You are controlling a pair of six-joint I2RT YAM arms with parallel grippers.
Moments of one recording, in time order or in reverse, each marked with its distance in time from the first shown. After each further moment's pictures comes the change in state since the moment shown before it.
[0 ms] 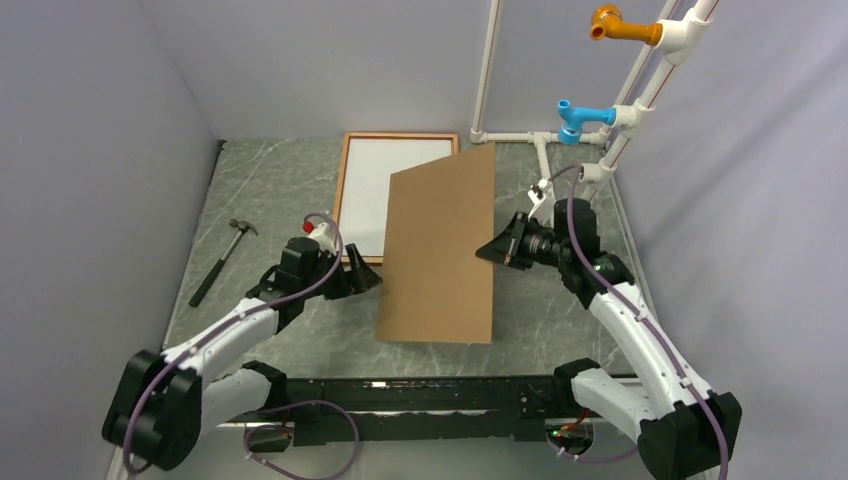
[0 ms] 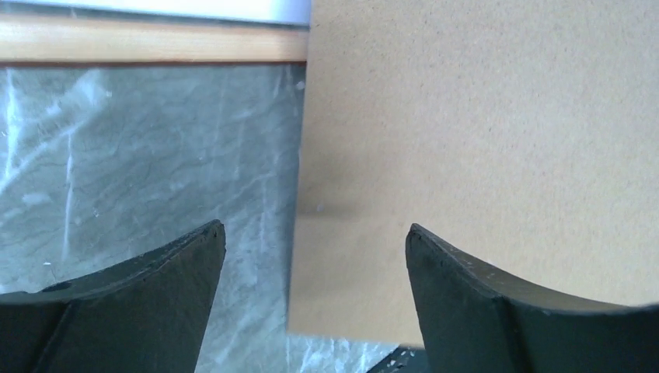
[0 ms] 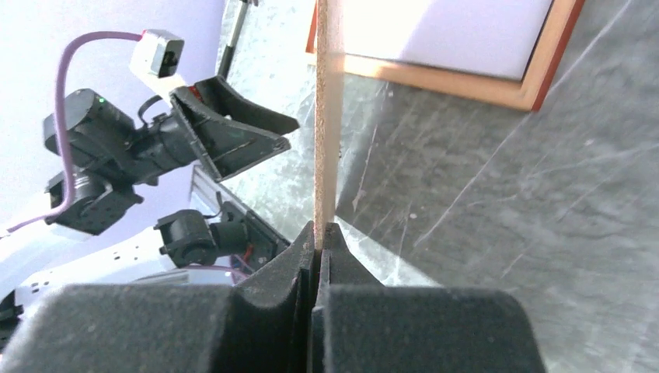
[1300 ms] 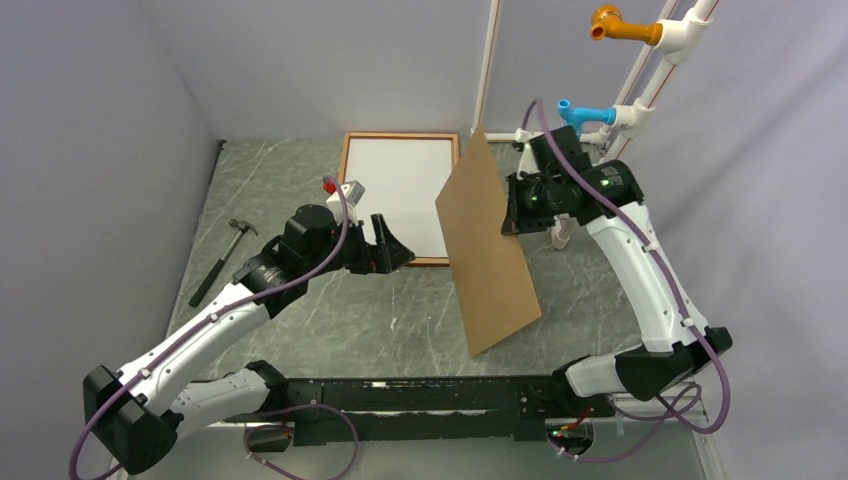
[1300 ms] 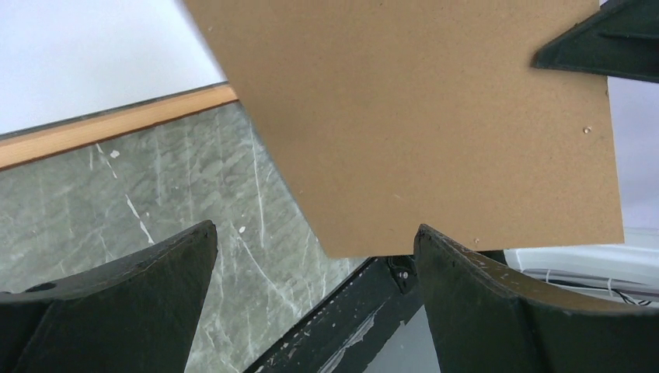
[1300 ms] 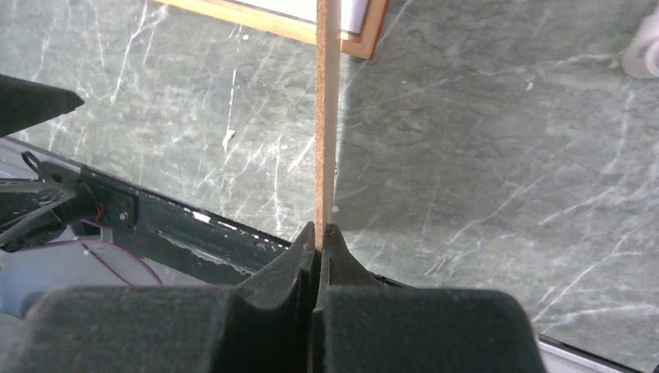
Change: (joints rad) left arm -0.252 -0.108 0.454 -0.317 -0.071 -0.014; right arm 0.086 0.406 0.940 -0.951 0.412 -0.400
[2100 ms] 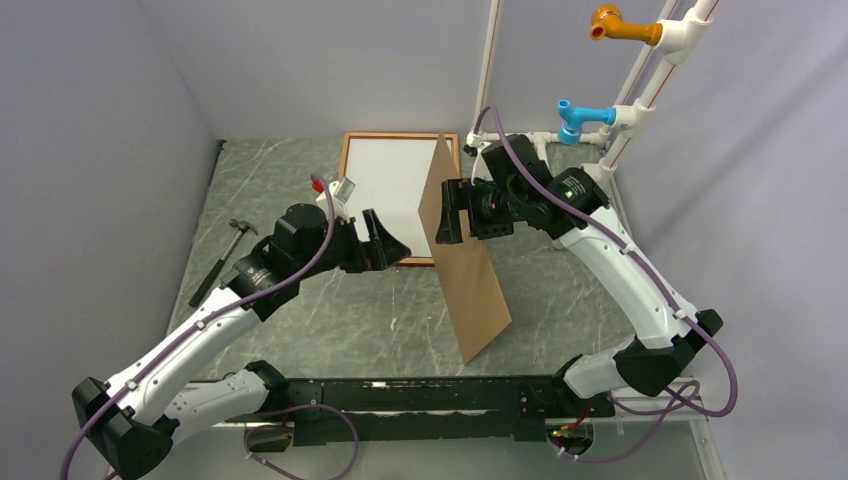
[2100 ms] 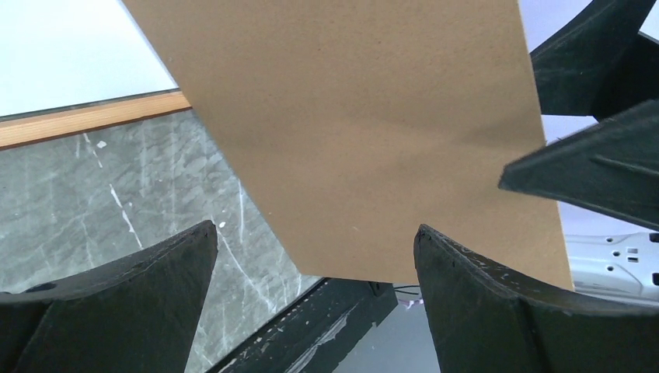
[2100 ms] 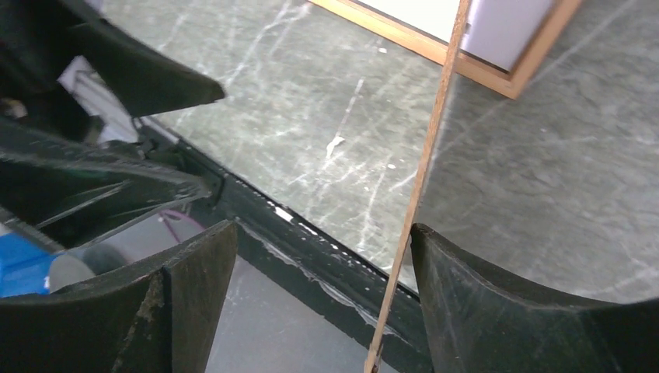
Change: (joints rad) left arm -0.013 -0.035 0.051 -0.077 -0.035 -0.077; right arm 0.312 0.045 0.013 0.158 0.002 0.163
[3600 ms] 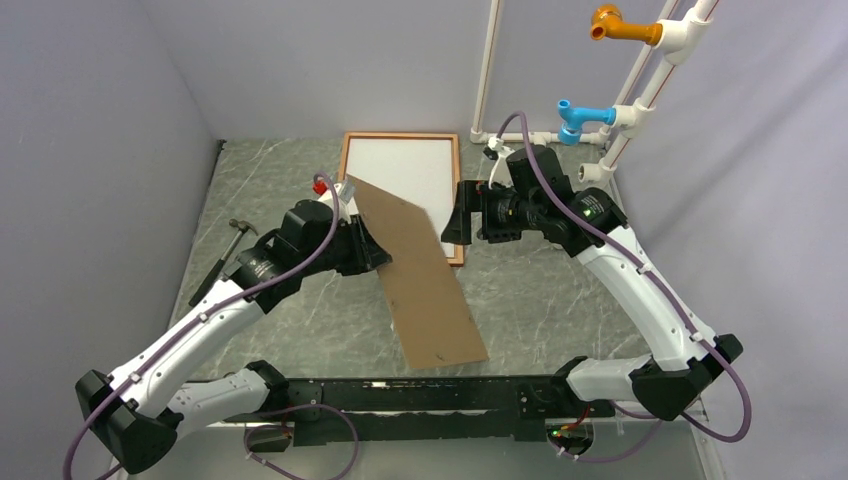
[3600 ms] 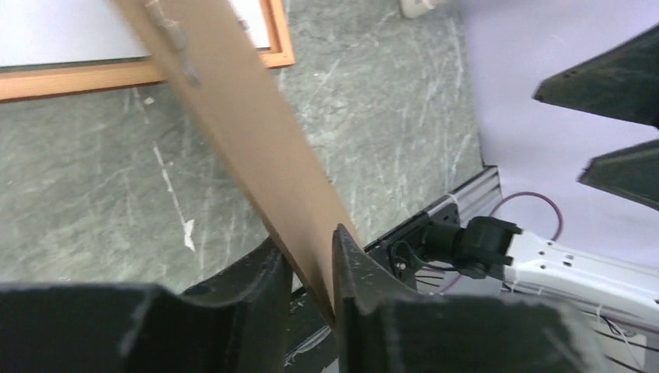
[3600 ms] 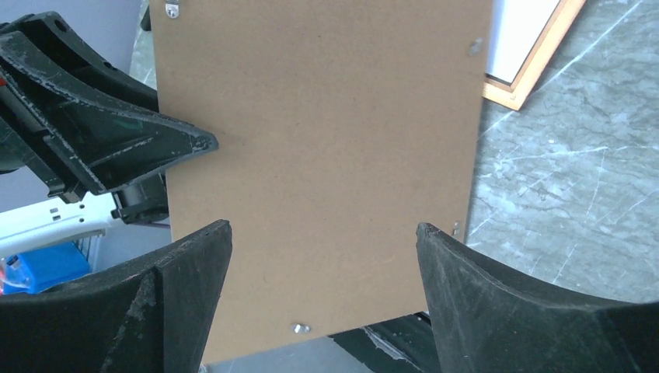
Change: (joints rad) left arm 0.001 0.040 0.060 -0.146 -0.033 -0.002; right arm -0.072 -0.134 -0.190 0.166 -0.075 0.026
